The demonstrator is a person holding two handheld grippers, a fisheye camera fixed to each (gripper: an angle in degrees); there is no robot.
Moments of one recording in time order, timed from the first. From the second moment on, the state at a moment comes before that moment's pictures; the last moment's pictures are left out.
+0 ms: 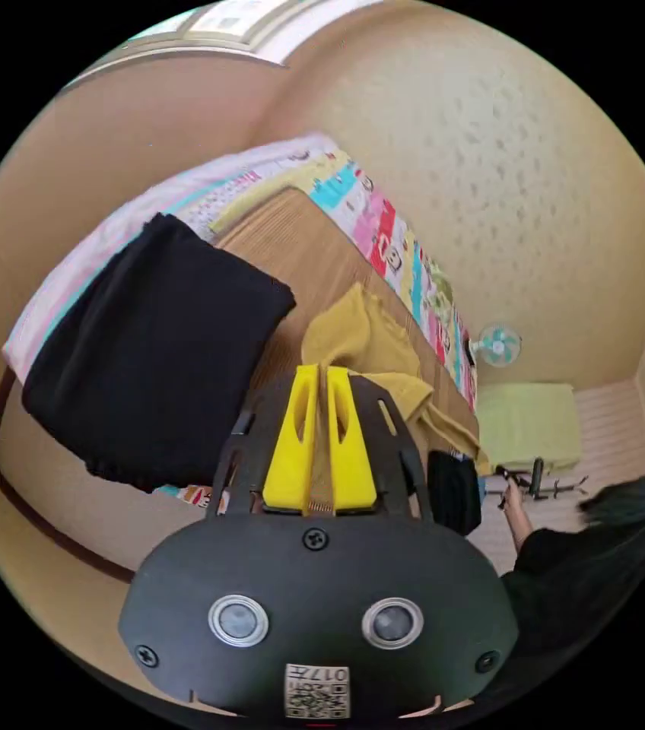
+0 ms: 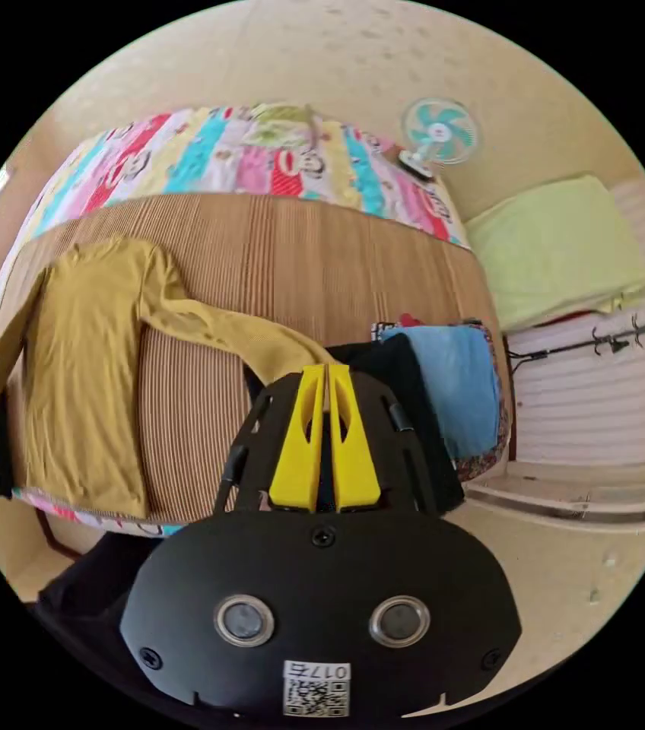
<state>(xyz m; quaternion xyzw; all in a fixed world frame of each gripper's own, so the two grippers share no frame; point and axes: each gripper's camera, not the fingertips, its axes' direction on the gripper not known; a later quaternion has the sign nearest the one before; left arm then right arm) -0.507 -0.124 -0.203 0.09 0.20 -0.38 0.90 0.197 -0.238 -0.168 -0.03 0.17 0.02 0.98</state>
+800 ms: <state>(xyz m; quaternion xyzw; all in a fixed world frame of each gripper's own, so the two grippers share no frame) -0.317 -0.047 -0.028 -0.32 0.24 -0.11 0.91 0.051 0.004 0.016 -0.42 -0.02 -0.21 0.88</state>
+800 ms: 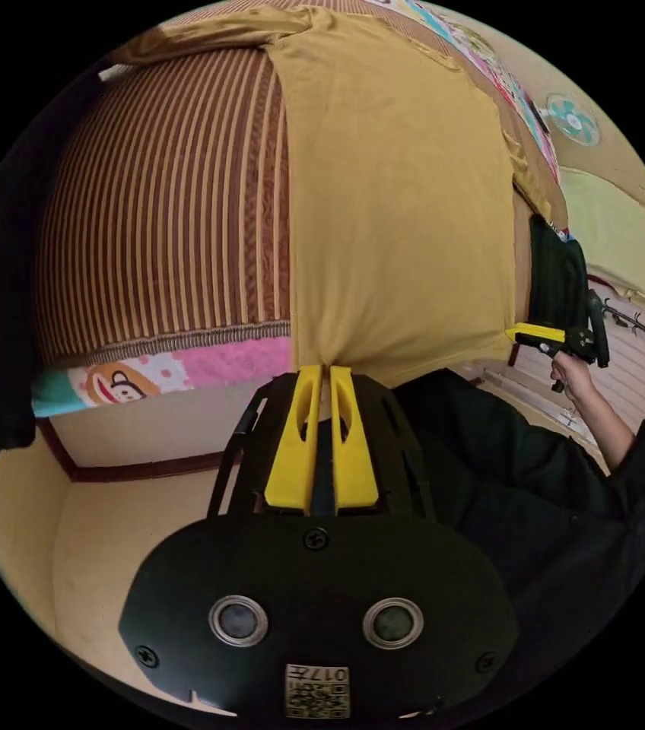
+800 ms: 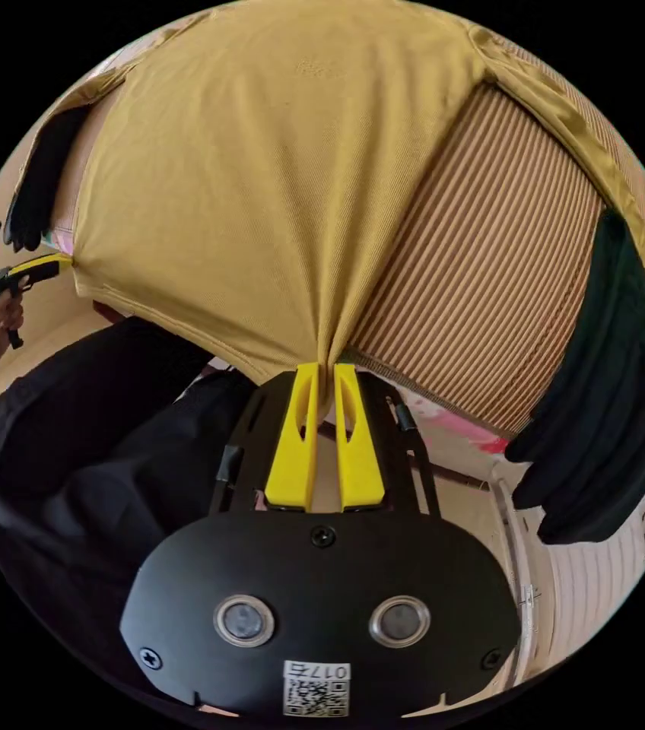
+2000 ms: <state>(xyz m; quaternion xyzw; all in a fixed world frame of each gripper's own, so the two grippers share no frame) -0.082 -0.207 -0.100 0.06 0.40 -0.04 0.91 0.198 0.000 -0.104 -0.21 -0.21 0.09 0.95</state>
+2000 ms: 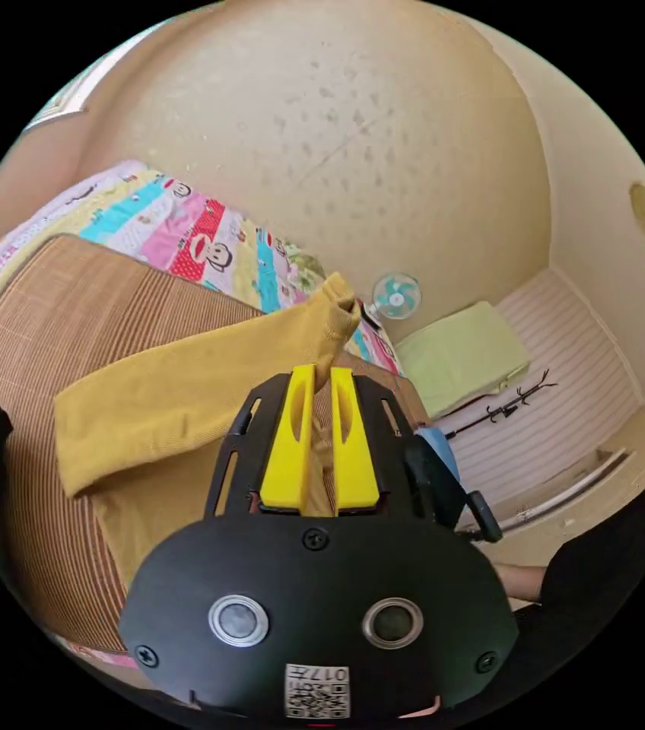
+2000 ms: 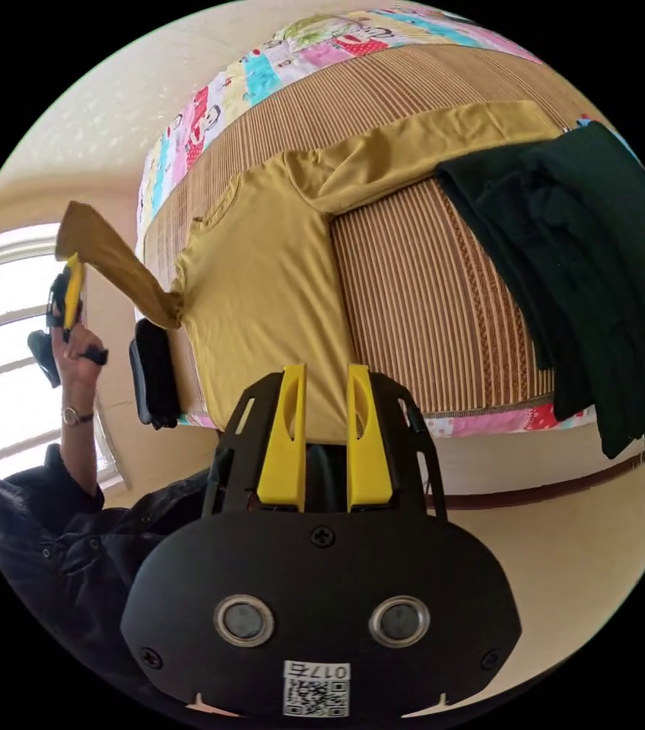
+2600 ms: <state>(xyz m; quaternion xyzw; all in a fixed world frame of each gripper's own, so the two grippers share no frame) 0.004 -0.093 -0.089 -0.14 0.27 -0.08 0.95 0.419 -0.202 0.086 -0.23 0.03 0.38 0.90</state>
